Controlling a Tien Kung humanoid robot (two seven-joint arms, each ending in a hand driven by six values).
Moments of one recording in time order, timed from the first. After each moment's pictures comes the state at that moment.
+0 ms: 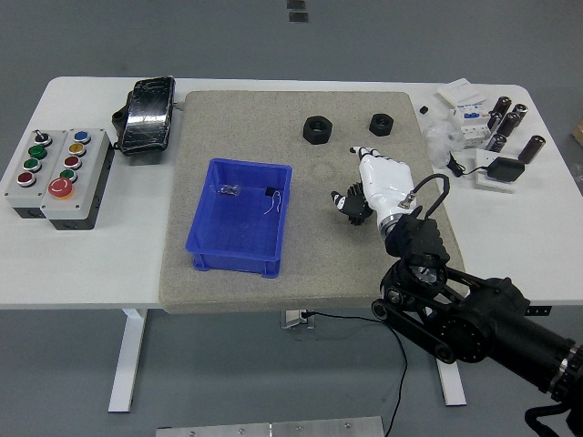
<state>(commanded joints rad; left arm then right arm) -0.06 0.07 -1.62 -0.18 1.62 0.08 0.26 0.60 -0.13 0.60 1.08 -2.09 -0.38 -0.65</state>
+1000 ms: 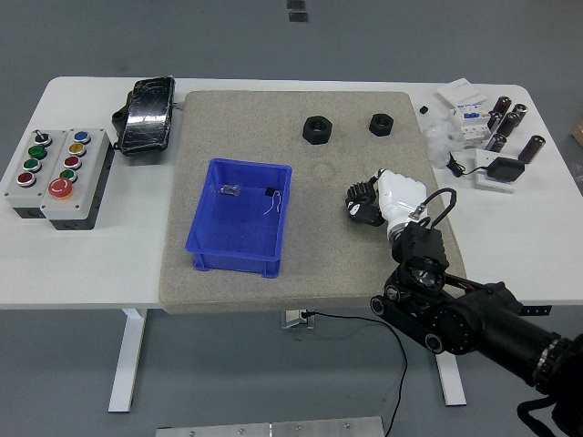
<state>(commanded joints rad) -0.07 0.07 -1.60 -0.18 1.61 0.07 0.26 0.64 -0.08 0.53 0.89 -1.93 -0.50 -0.65</state>
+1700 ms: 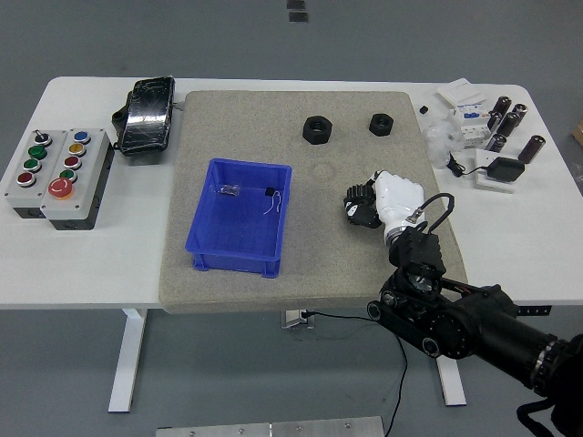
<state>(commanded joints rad) -0.07 0.07 -1.59 -0.18 1.60 0.07 0.25 0.64 -0.08 0.50 0.88 -1.93 -0.56 -0.65</state>
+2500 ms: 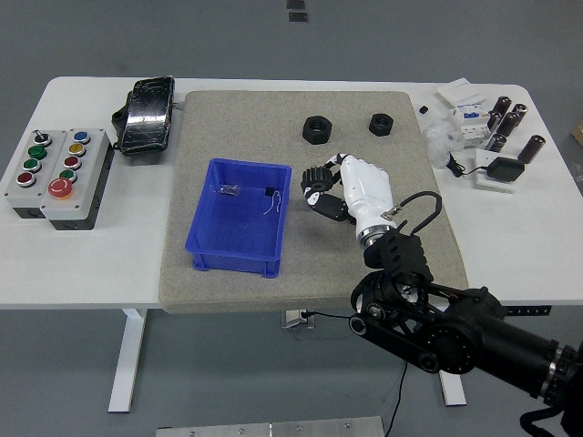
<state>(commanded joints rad) -0.07 0.07 -1.60 -0.18 1.61 0.08 0.25 0.63 -0.10 0.44 1.22 -1.87 -0.65 -0.60</state>
